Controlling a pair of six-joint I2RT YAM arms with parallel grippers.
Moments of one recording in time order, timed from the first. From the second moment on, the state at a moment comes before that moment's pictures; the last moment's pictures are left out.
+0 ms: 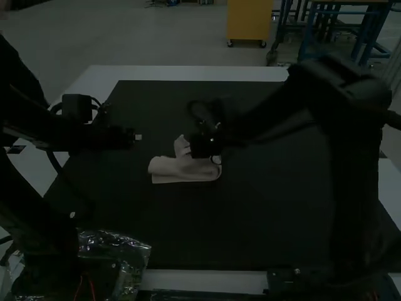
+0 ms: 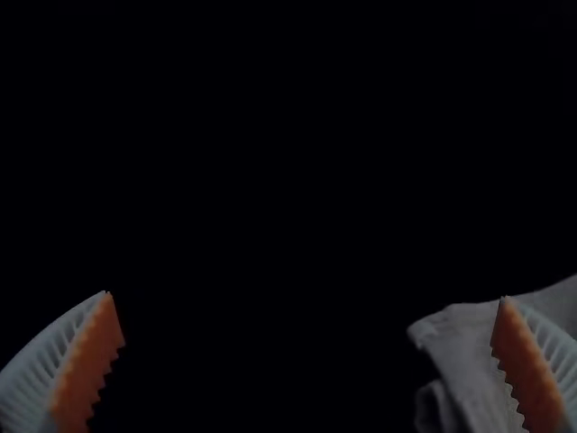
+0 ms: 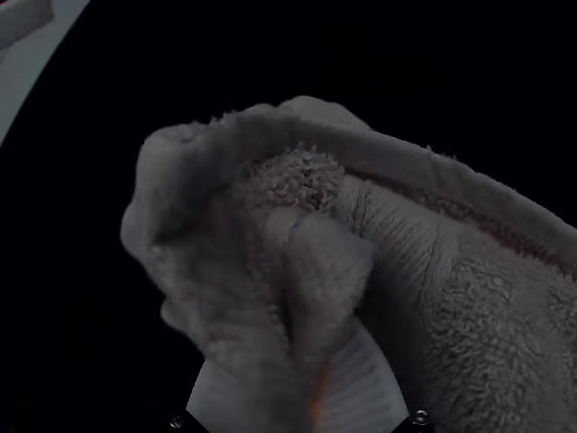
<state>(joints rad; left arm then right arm) 0.10 1.43 0.54 0.27 0.36 0.02 0.69 2.00 1.11 0.15 -0.47 0.27</state>
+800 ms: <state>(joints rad) 0.10 1.43 0.51 0.29 0.35 0.02 0.81 2.06 1.23 0.09 -0.49 0.36</state>
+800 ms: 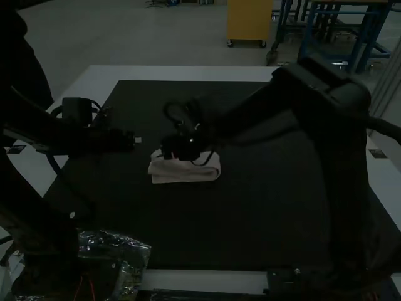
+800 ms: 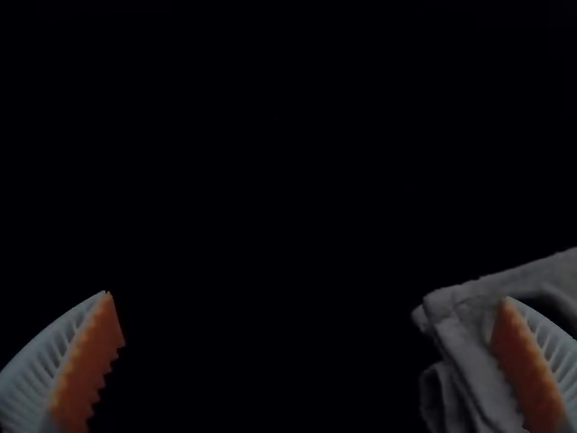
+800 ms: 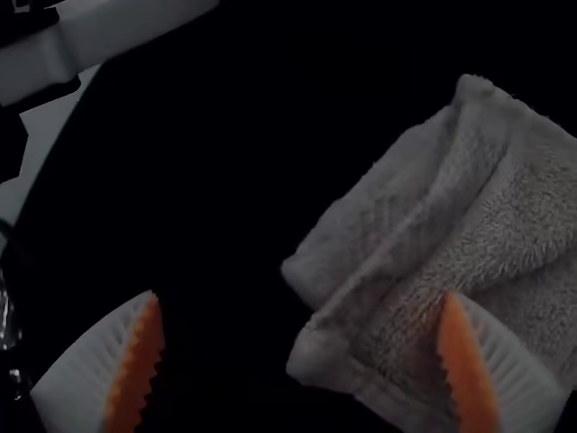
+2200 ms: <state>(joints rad) 0.10 1.43 0.51 0.32 0.34 0.02 0.64 2.02 1.12 0.22 -0.61 0.25</state>
